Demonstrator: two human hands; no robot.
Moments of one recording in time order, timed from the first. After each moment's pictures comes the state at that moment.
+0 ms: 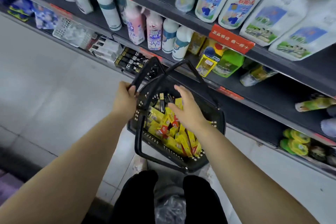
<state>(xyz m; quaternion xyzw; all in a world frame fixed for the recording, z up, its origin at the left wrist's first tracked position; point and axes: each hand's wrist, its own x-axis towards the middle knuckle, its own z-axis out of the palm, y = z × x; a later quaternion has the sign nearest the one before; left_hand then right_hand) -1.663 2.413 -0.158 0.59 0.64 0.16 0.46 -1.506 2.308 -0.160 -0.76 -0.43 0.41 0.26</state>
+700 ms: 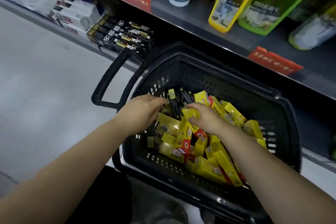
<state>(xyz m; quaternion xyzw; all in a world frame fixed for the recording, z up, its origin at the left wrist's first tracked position) -1.631 2.357 -0.439 0.93 0.24 0.06 0.25 -1.421 2.252 -0.488 -0.76 -0.50 0.41 0.08</state>
